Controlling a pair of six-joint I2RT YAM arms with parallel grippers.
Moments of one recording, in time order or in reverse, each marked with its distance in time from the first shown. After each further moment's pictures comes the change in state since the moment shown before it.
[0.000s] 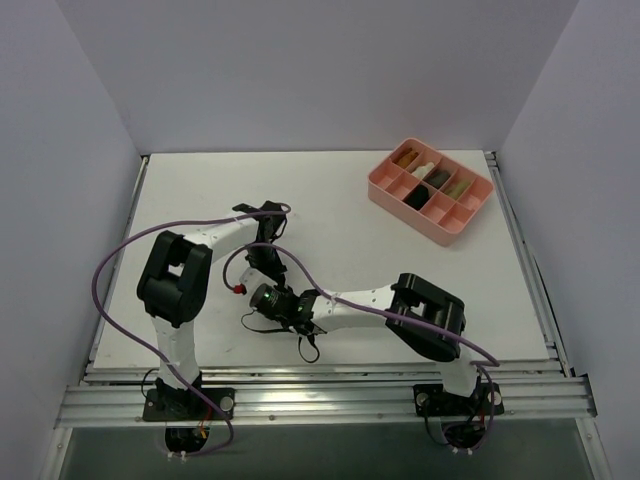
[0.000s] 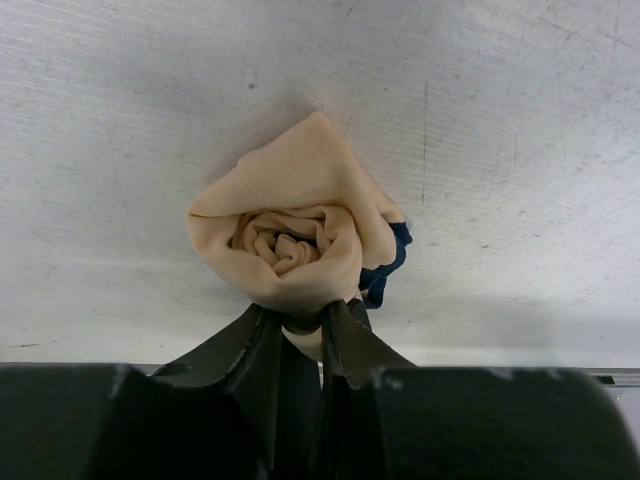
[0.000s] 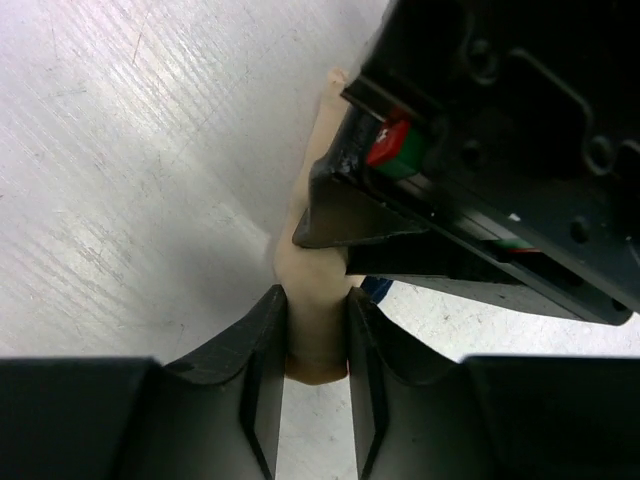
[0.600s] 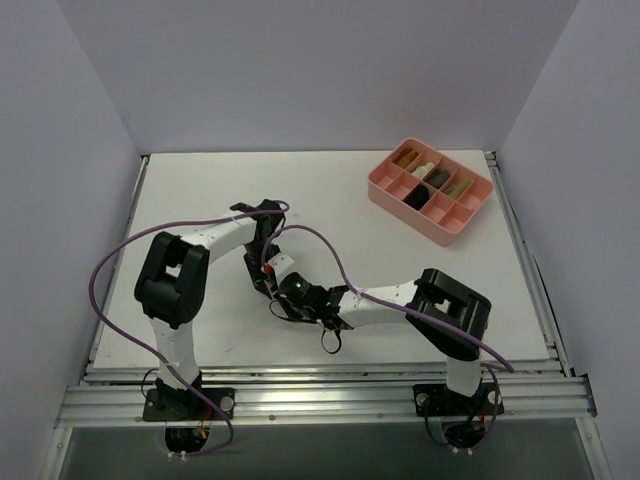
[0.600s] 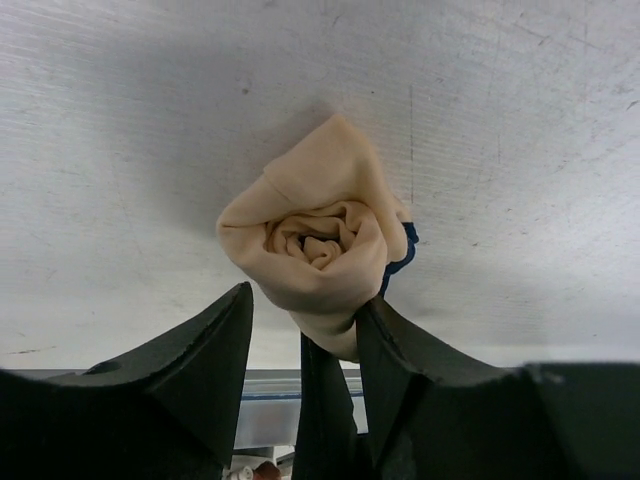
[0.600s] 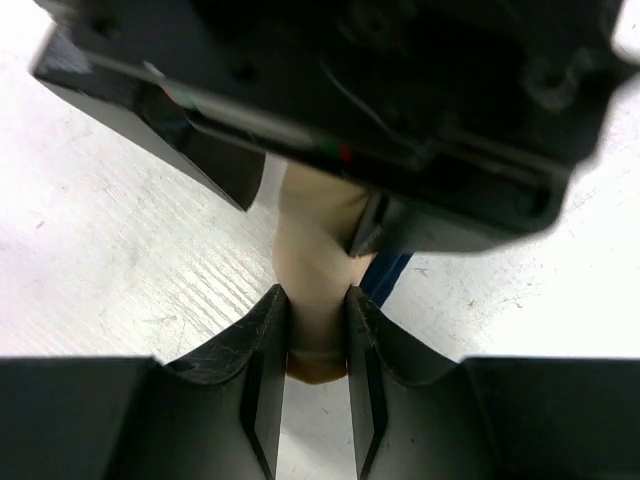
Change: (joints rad) left arm 0.008 -0.016 0.000 0.006 -0.005 0.006; right arm -0.093 -0.122 -0.221 0.232 -0.184 0.210
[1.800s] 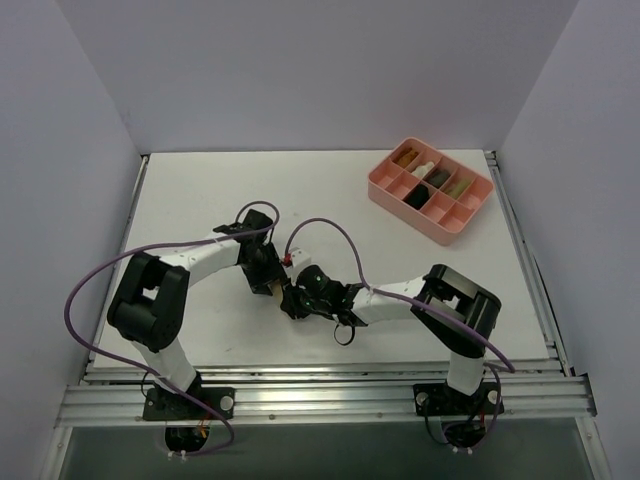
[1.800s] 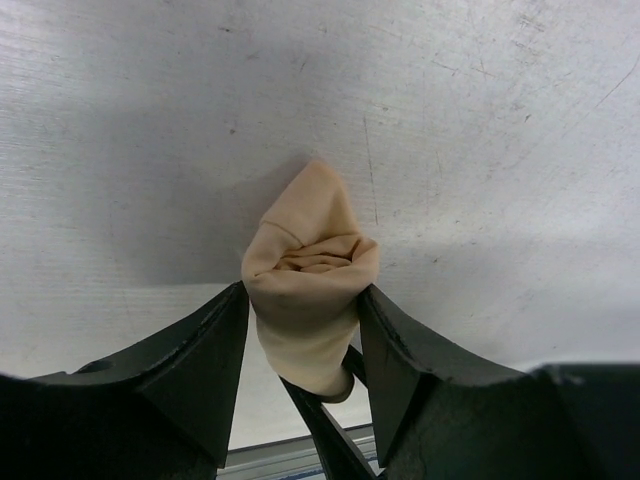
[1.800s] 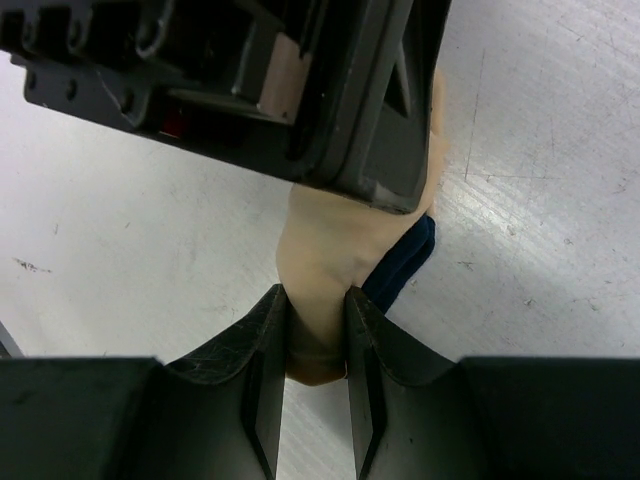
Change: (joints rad) left arm 0.013 -0.218 -0.293 0.374 -0.016 -0.029; right arm -0.093 -0.043 -0.148 0.226 -0.257 0.186
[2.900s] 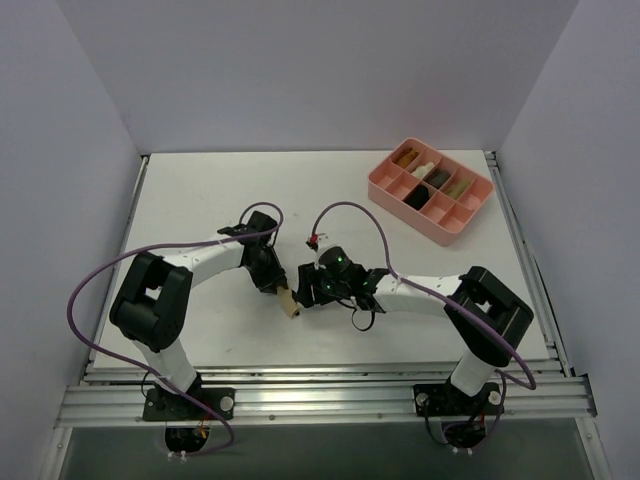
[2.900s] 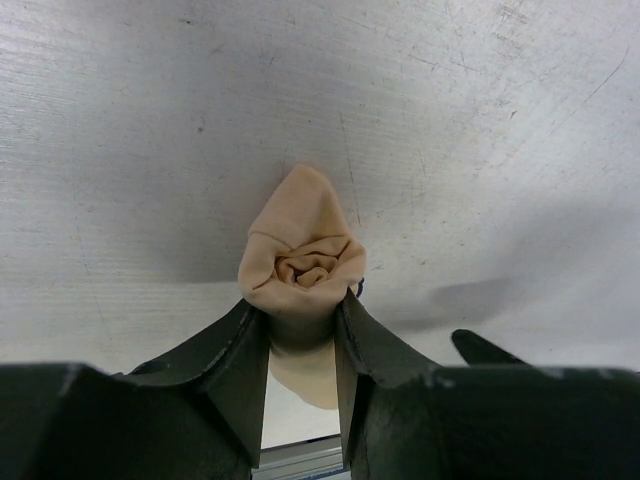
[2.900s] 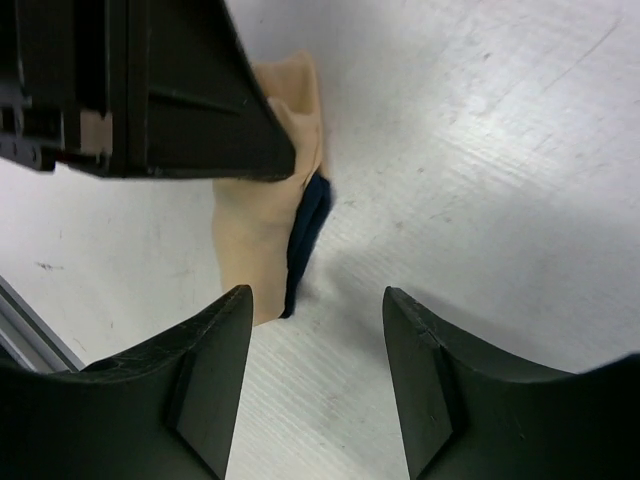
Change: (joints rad) left arm -0.026 0.014 -0.011 0.042 -0.005 -0.026; right arm -0.124 -0.150 -0.021 -0.203 -0.068 0.090
